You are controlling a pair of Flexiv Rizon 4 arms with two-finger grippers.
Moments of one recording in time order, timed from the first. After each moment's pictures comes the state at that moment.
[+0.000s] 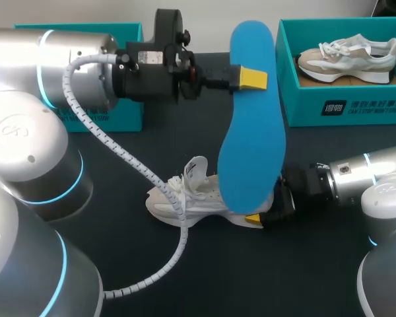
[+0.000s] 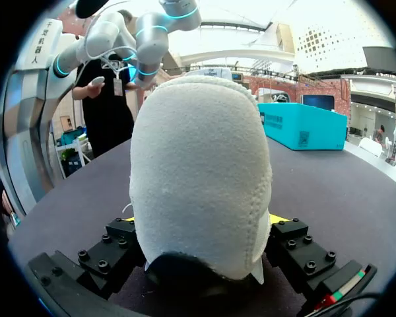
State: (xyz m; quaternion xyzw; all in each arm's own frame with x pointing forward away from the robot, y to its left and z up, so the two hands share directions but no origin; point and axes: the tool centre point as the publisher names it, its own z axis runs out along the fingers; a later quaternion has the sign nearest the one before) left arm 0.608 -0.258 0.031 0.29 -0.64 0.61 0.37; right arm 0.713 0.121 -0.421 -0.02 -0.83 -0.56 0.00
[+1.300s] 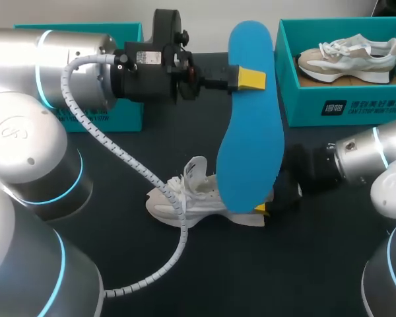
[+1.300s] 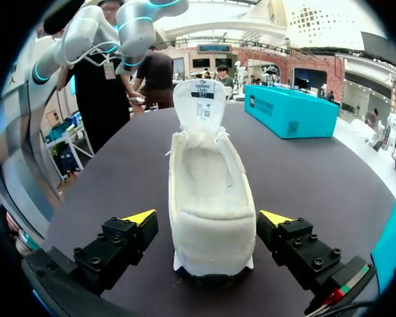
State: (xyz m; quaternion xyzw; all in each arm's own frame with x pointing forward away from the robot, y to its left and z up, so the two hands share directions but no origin) left arm 0.608 -0.256 0.030 0.29 -0.64 0.61 0.37; right arm 0.710 0.101 -0.367 -0.07 -0.89 -0.46 -0.01
